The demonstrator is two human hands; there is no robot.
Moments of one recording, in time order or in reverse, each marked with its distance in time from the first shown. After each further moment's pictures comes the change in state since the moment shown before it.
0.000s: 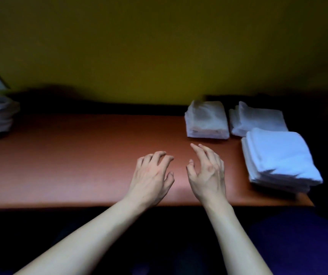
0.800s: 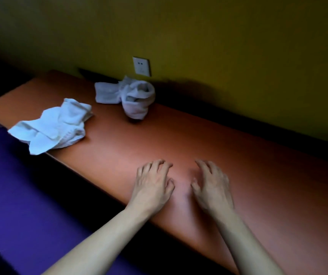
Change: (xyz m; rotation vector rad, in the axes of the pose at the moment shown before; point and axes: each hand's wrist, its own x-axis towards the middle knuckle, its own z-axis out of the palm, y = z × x) left_hand -0.109 -0.366 -0.045 0.142 0.055 -0.613; right_hand 0.012 -0.280 0.300 -0.035 -0.639 -0.332
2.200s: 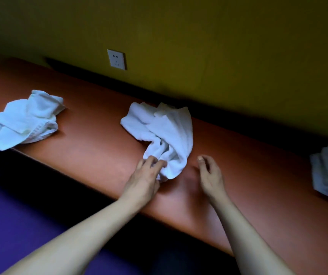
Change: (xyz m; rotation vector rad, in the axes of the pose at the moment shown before) left_hand 0.001 0.002 0.023 -0.322 -0.034 0.210; right_hand -0.002 0.041 -0.011 0.591 0.170 0.278
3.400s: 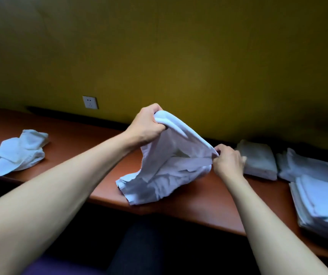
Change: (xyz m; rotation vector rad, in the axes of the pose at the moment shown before) left_hand 0.027 0.260 -0.170 -0.462 0.132 0.118; right_hand -0.108 -0.051 -0.255 -0.657 0.387 0.041
